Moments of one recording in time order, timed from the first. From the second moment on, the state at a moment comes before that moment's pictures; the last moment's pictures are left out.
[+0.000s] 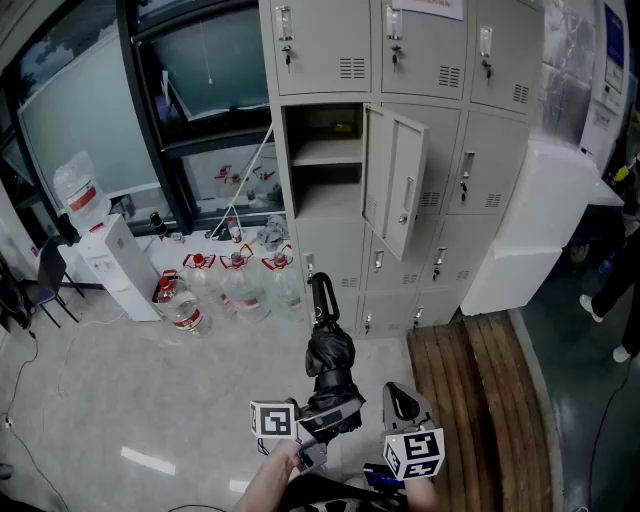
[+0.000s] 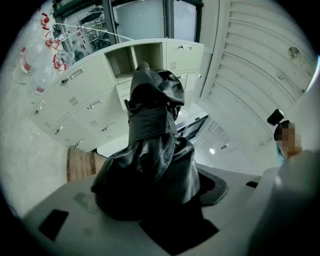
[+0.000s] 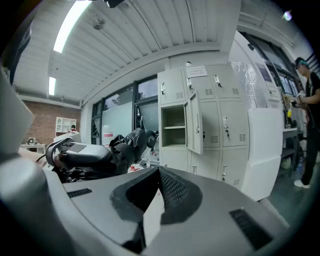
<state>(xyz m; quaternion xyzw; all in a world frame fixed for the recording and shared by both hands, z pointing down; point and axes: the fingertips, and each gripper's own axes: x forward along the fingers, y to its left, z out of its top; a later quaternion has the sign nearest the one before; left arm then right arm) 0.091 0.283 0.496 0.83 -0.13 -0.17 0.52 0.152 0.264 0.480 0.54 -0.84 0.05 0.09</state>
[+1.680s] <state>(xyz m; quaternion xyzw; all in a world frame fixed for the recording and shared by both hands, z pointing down) 0.048 0.012 0.520 0.83 -0.15 -0.15 0.52 0.111 -0.017 0.494 0.52 -0.84 0.05 0.10</state>
